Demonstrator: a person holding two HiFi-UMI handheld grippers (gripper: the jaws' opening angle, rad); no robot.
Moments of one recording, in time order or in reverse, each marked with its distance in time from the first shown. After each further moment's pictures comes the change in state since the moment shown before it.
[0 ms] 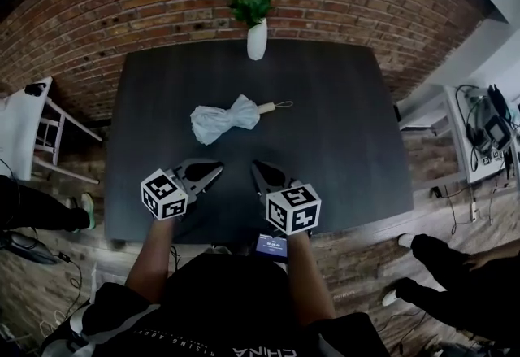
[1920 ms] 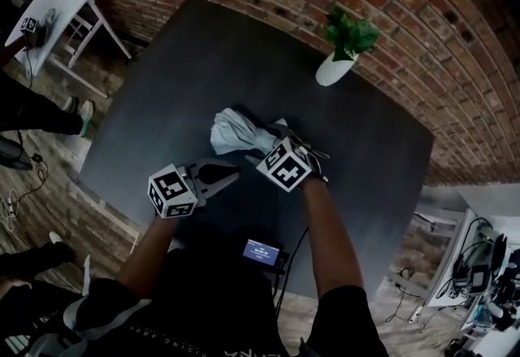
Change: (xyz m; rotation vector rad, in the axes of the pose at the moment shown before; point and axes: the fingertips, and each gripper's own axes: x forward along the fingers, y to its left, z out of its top) left arm 0.042 0.082 -0.004 -0.201 -0.132 0.250; right arm 0.216 -0.062 -0.032 -0.895 0.660 0.554
